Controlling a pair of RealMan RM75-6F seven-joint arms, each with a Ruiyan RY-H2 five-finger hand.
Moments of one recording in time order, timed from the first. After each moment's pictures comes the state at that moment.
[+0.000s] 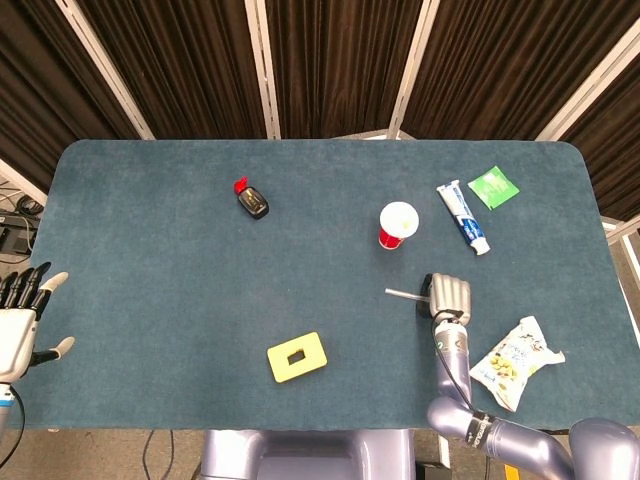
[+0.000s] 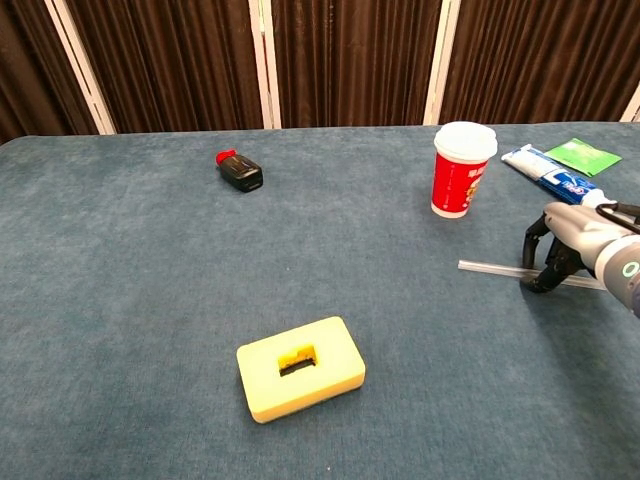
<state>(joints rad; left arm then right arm) -0.12 -1.11 -0.06 -1.65 1.44 1.43 0.11 0.61 -1.81 0.31 -1.30 -0.63 1.18 -0.66</state>
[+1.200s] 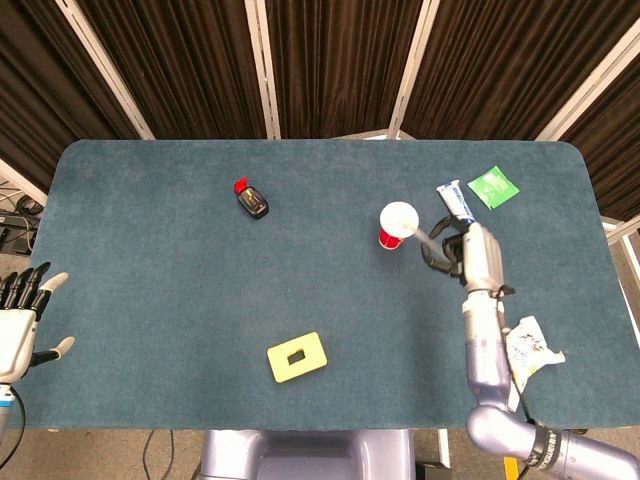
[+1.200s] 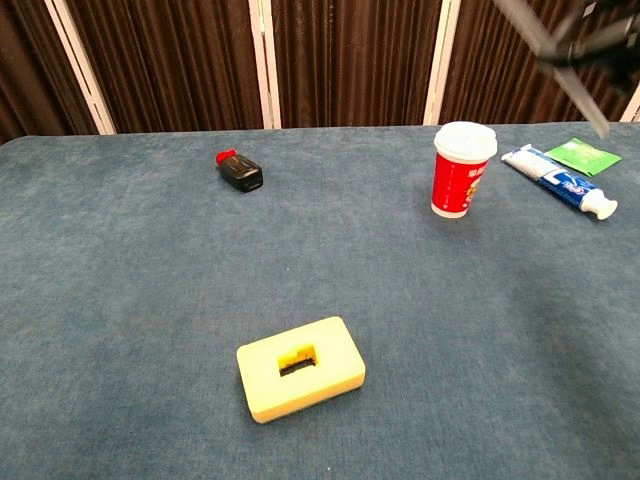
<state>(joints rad) -0.12 -1.12 -0.06 -1.64 1.44 1.44 0.12 0.52 -1.47 0.63 -1.91 -0.71 1.30 -0.27</state>
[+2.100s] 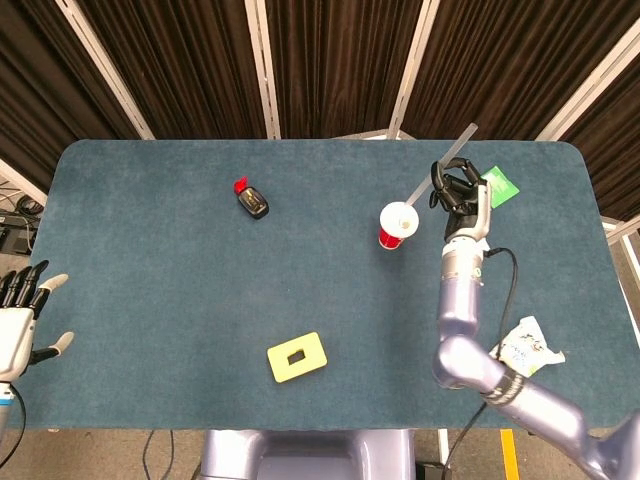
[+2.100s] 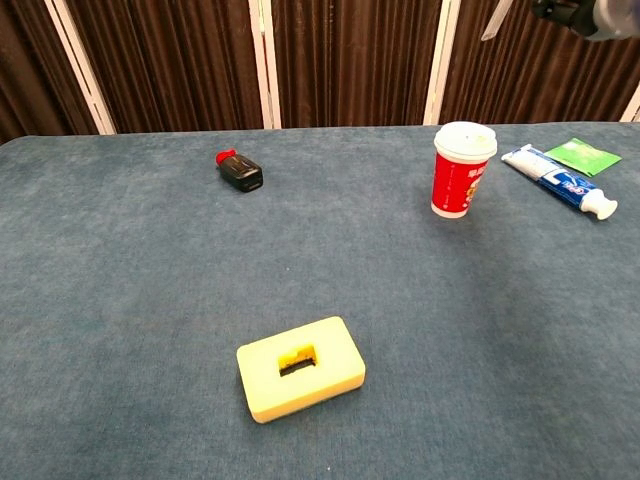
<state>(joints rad) -0.12 -1.12 -0.06 -1.64 1.43 1.44 0.09 0.72 -1.70 0.94 -1.62 -0.51 1.28 0.46</state>
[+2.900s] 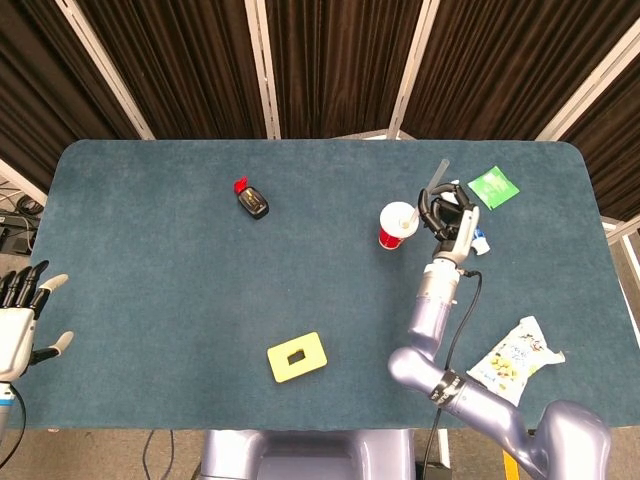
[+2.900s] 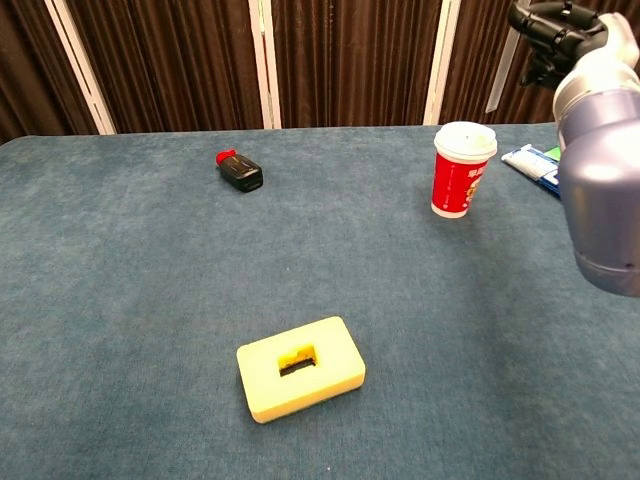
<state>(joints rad) -0.12 -1.12 -0.06 -1.64 1.43 1.45 0.10 0.78 -1.94 0.77 -1.22 -0.78 1.38 0.59</state>
